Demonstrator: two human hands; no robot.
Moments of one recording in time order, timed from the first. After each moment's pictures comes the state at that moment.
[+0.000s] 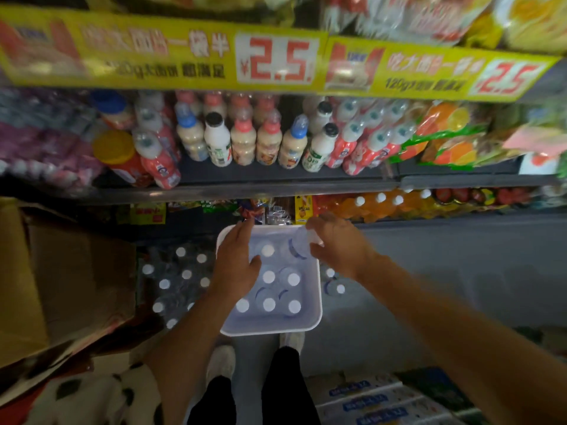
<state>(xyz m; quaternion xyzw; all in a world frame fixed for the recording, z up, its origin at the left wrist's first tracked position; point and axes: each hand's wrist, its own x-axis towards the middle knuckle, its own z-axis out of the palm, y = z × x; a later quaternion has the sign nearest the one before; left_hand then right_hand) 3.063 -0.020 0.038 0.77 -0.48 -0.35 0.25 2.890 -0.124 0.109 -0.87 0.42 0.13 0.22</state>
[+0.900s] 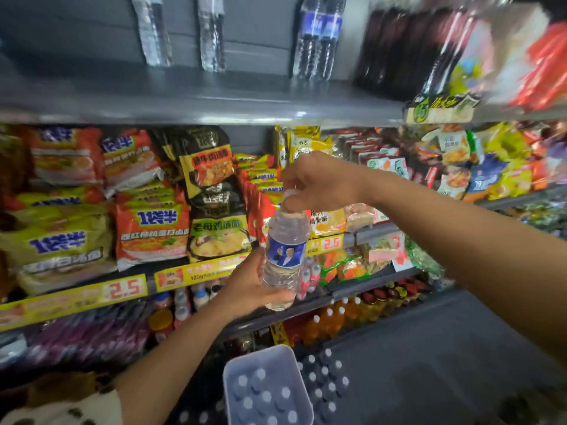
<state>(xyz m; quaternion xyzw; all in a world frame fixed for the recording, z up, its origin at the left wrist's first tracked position) 3.080 0.007 0.421 0.47 -0.64 -0.45 0.40 2.931 -0.037 0.623 -0.92 0.39 -0.05 0.03</state>
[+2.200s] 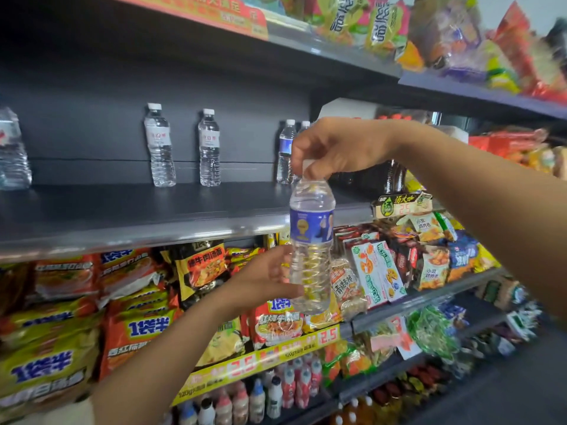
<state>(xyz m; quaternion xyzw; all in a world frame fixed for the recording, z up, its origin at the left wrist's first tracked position) 3.070 -0.039 0.606 0.37 -0.71 -0.45 0.39 2.898 -0.053 0.819 -0.93 0.36 -0.11 0.01</state>
